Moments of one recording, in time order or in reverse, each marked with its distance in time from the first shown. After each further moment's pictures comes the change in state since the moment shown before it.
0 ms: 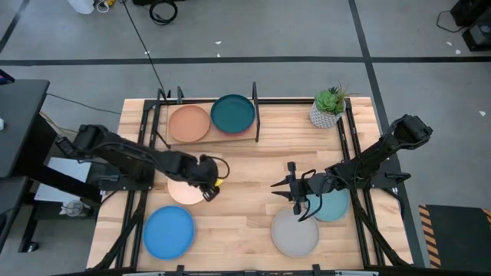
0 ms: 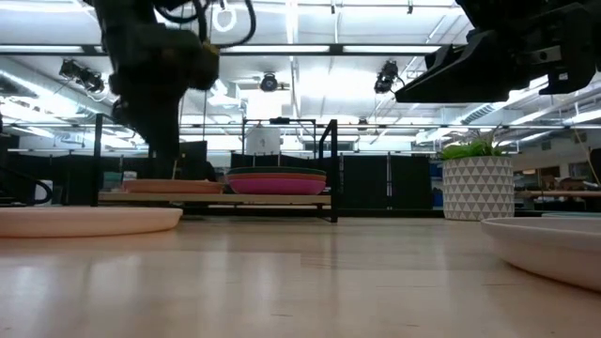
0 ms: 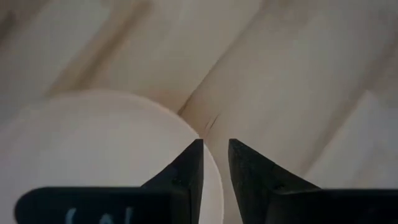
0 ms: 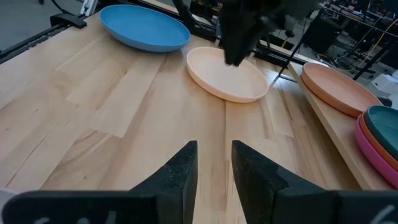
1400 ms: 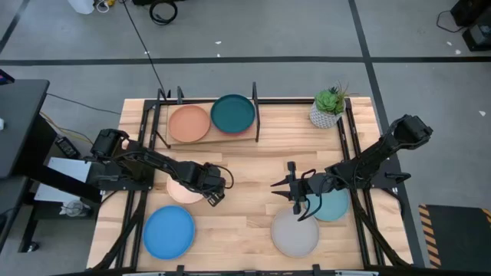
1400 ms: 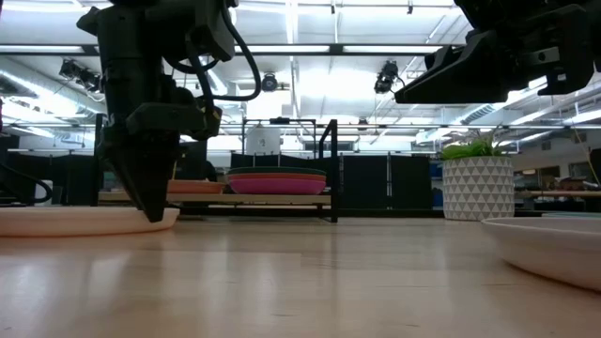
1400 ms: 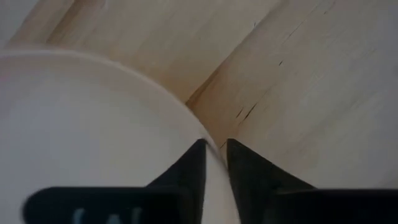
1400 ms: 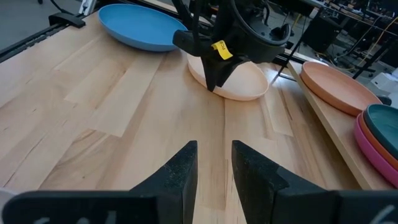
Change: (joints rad) left arm -0.021 0.208 0.000 0.030 -0.002 -0.097; right arm -0.004 0.000 0.000 -0.002 -0.001 0.003
